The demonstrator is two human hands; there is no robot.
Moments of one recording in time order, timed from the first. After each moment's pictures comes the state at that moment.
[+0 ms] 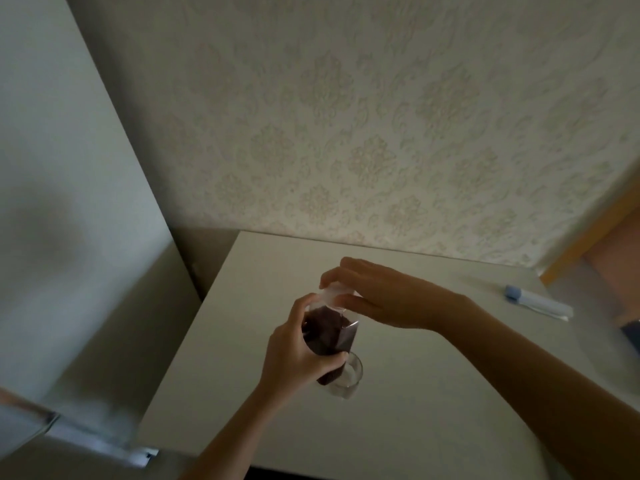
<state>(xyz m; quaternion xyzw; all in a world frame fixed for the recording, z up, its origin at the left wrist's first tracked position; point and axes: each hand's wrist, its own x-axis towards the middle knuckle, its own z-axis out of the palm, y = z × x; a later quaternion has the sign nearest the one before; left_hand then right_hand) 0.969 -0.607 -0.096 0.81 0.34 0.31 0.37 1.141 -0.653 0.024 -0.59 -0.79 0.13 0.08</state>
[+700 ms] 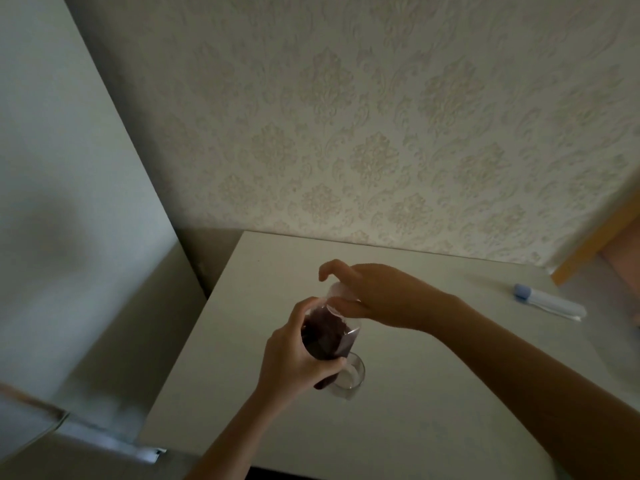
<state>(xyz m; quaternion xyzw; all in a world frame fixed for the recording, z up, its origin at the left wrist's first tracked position) 0.972 -0.607 -0.101 0.82 0.35 0.29 0.35 1.145 -0.647 0.016 -0.61 -0.78 0.13 0.09</state>
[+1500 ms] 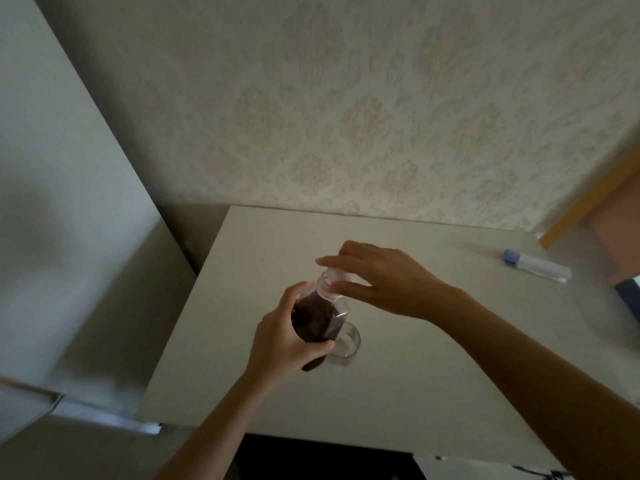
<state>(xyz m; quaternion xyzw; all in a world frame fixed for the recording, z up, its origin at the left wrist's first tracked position) 0.959 -0.603 -0.120 0.82 0.36 0.24 0.37 1.151 -0.662 -0.013 -0.63 -0.77 0.06 0.13</state>
